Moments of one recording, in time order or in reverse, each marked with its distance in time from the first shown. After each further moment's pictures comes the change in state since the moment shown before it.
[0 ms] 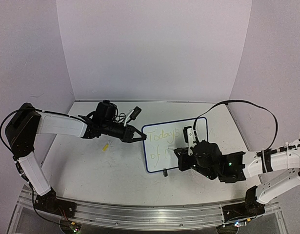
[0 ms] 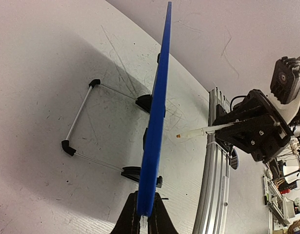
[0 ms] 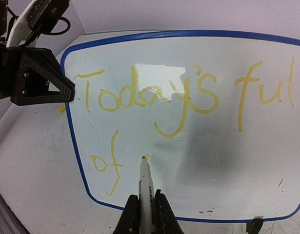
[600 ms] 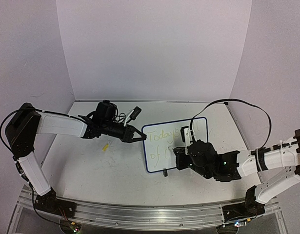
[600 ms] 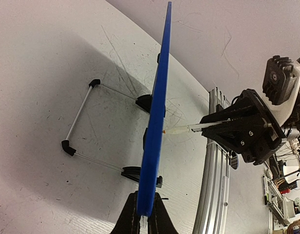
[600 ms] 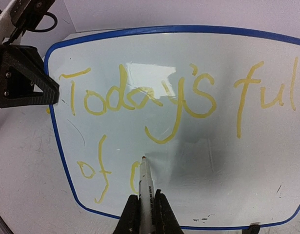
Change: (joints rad) left arm 0.000 0.000 0.000 0.000 0.000 0.001; right arm -0.017 0.074 0.024 0.023 0.028 -0.020
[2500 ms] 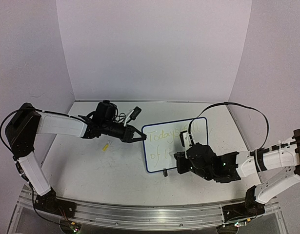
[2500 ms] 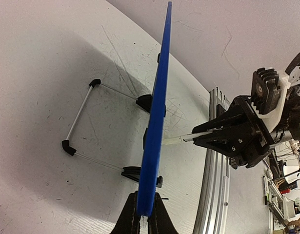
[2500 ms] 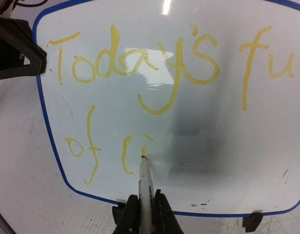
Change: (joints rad) left arm 0.000 0.000 0.000 0.000 -0.001 0.000; right arm -0.005 0.012 -0.020 -0.057 -0.046 0.028
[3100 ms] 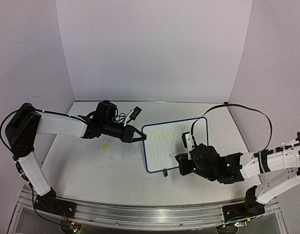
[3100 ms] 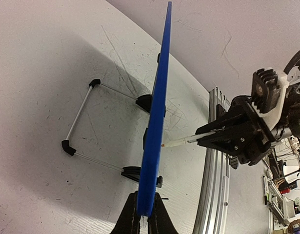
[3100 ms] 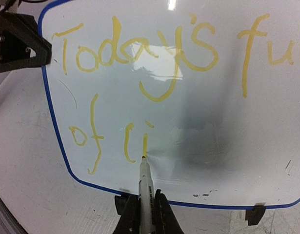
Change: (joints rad) left arm 0.000 0.000 0.000 0.000 0.000 0.001; right arm -0.002 -0.073 -0.035 -0.008 -0.040 0.010
